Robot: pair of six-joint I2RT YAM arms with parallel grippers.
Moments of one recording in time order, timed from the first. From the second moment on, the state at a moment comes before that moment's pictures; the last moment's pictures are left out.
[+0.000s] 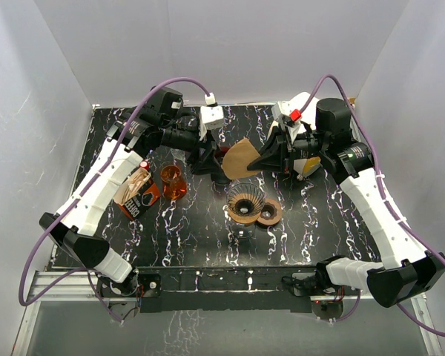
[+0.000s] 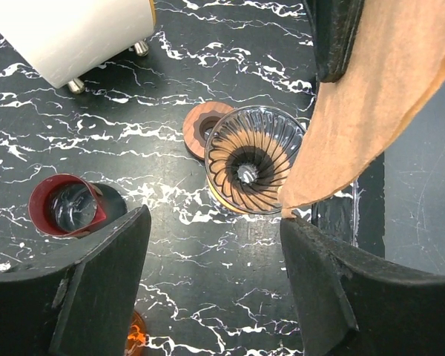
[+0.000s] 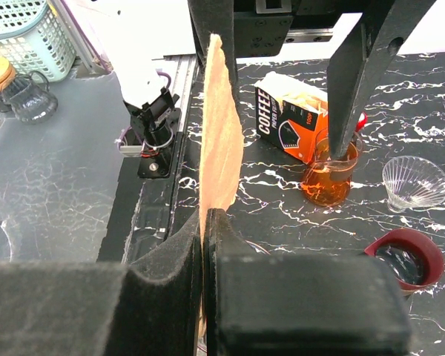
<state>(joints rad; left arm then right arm) -0.58 1.54 1.83 -1.04 0.79 0.48 0.32 1.21 1.38 -0.51 -1.29 -0.24</state>
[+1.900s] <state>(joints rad) -0.58 1.56 1.87 -1.07 0.77 0.52 0.33 1.25 1.38 -0.51 -1.24 -0.23</state>
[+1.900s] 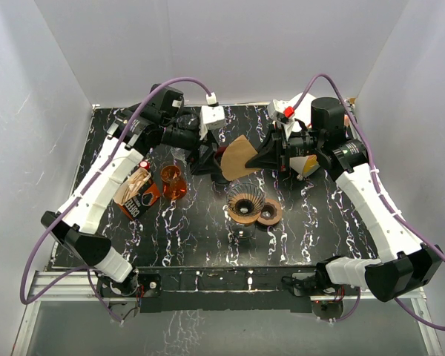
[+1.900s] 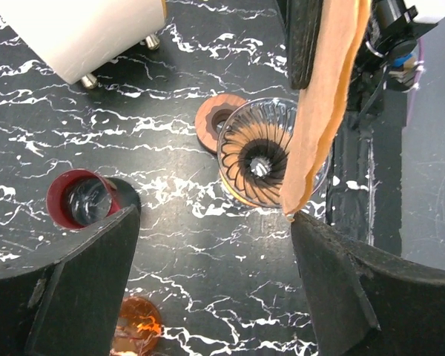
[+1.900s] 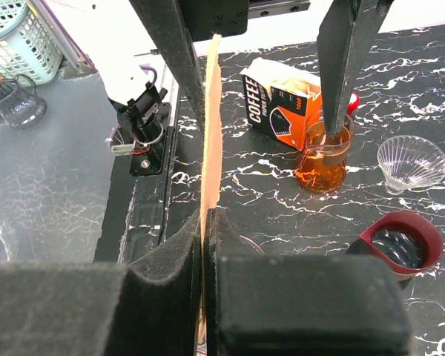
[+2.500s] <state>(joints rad) -0.58 1.55 1.88 -1.10 0.67 0.57 0.33 1.25 1.38 -0.52 -1.25 -0.24</state>
